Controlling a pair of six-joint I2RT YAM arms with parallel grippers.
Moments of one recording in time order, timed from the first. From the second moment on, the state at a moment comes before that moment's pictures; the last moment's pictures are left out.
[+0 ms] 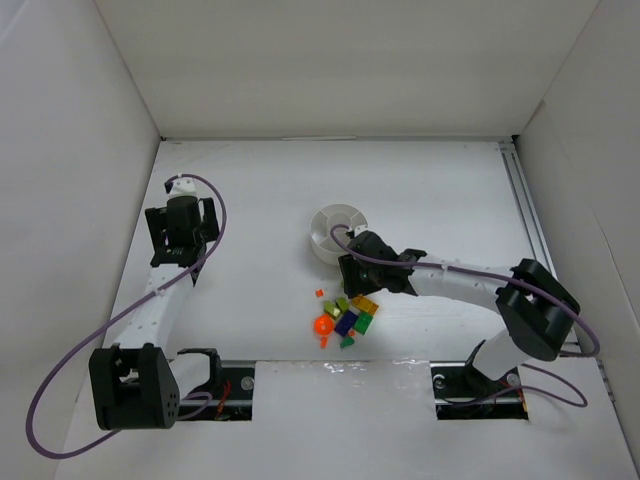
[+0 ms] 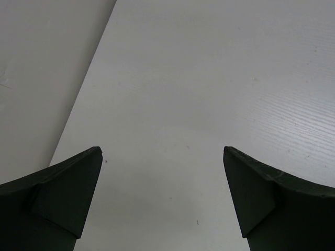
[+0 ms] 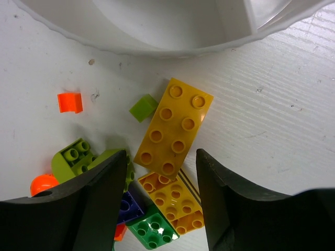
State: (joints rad) left arm 0.00 1.11 0.72 -0.18 -0.42 -0.03; right arm 0.87 1.55 0.88 -0.30 0.13 0.49
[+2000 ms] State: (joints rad) left arm 0.00 1.17 0.72 -0.11 -0.14 -0.02; right arm 0.62 1.53 1.52 -1.06 -0.07 -0.41
